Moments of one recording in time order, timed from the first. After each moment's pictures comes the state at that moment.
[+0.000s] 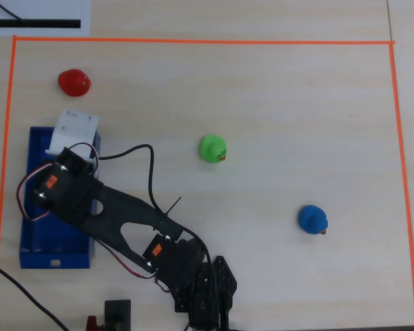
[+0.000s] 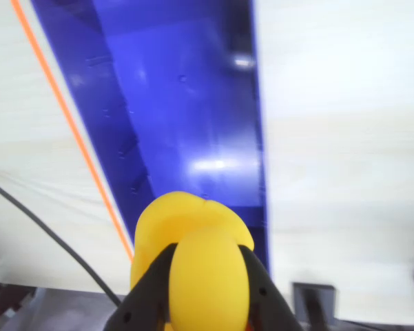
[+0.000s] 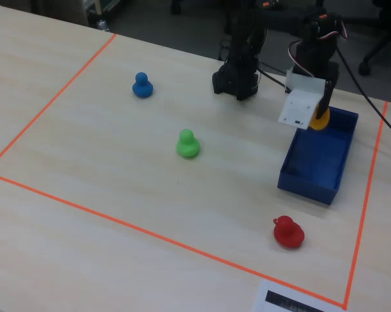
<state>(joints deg) -51.7 85.3 67.5 91.2 -22.1</state>
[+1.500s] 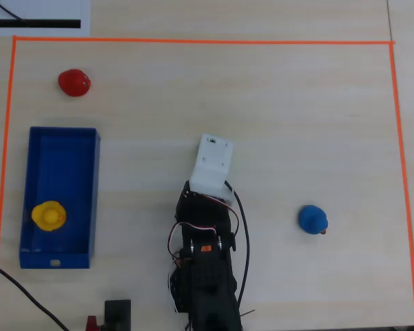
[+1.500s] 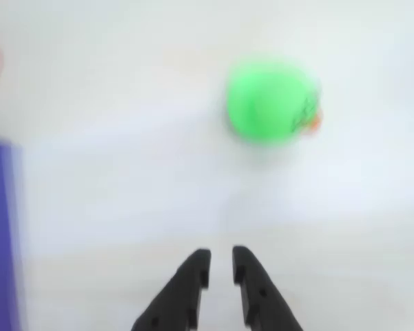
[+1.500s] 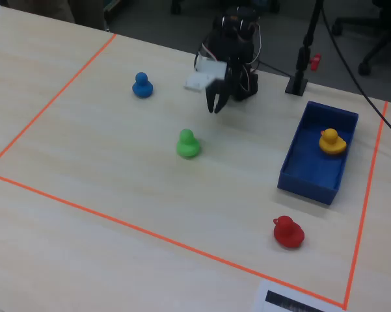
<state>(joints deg) -1.9 188.6 169.2 70.6 -66.8</state>
